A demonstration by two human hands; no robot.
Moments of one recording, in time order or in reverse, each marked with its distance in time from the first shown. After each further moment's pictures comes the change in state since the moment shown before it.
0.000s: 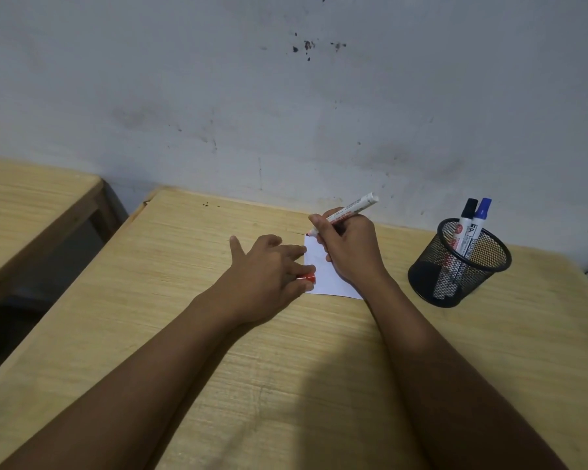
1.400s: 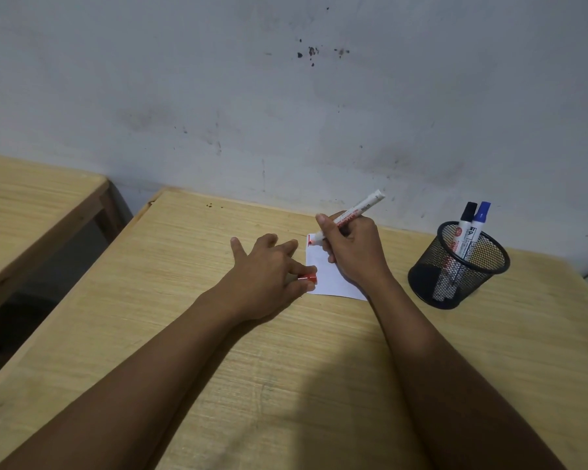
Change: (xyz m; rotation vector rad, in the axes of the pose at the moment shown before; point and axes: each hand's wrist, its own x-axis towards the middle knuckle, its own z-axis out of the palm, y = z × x) left_hand 0.004 -0.001 0.001 0.011 -0.022 -0.057; right_hand -0.006 -0.010 -0.005 0.087 -0.023 0.052
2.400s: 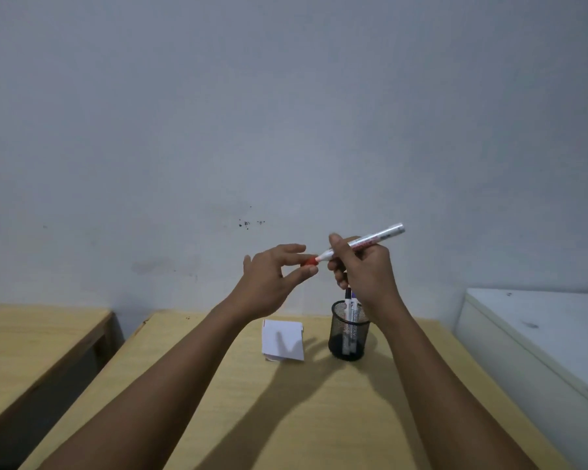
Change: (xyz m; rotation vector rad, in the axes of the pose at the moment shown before) left_hand -0.054 0.152 -0.143 -0.456 0.546 0.337; right_hand -0.129 -0.174 -0.172 0.404 0.223 -0.272
